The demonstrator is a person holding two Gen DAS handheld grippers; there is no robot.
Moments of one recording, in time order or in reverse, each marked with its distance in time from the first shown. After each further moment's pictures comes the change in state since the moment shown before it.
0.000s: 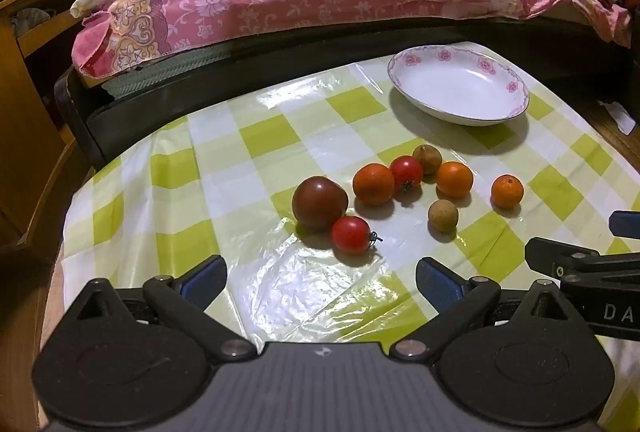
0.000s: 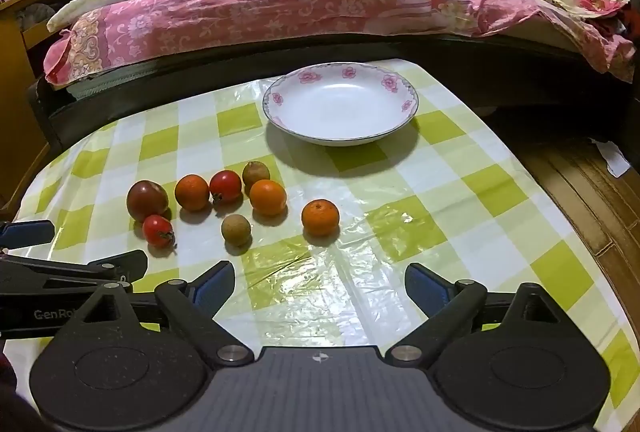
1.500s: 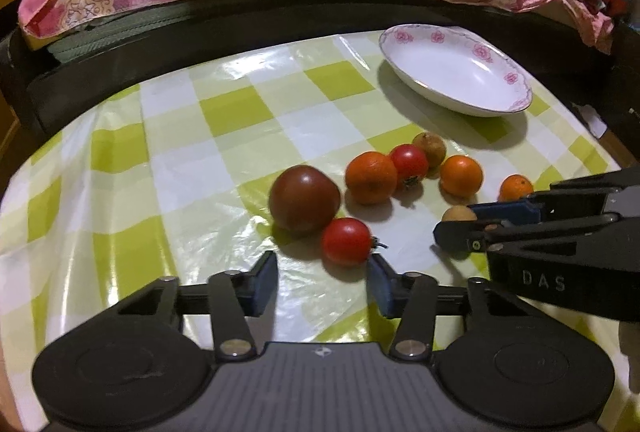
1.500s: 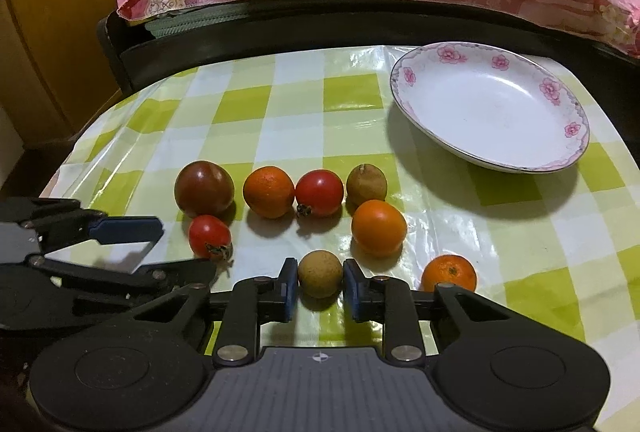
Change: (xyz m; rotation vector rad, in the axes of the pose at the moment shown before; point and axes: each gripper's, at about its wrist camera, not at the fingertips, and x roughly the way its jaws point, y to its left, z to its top) left arm 0.056 0.019 0.005 -0.031 0.072 -0.163; right arm 0.081 0.028 0.032 -0.214 0.120 0.294
